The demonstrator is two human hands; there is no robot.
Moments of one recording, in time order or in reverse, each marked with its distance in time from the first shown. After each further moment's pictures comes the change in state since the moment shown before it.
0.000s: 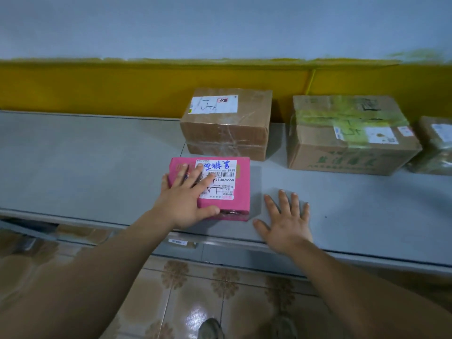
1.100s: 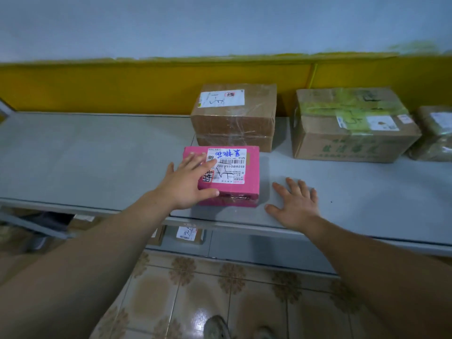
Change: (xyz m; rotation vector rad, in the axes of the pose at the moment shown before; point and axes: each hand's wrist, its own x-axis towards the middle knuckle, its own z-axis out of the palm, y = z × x) left_hand -0.020 -0.018 -0.021 -0.112 0.083 0.066; right_hand 0.001 0.009 -0.008 0.093 0.048 0.008
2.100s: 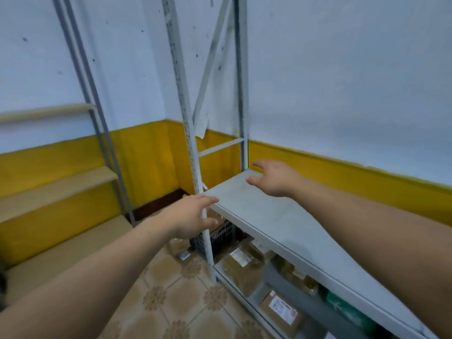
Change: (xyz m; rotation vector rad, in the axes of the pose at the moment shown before) left_hand -0.451 -0.349 -0.134 -0.162 0.271 -0.594; right_hand -0.168 -0.648 -0.162 0.035 0.229 -0.944
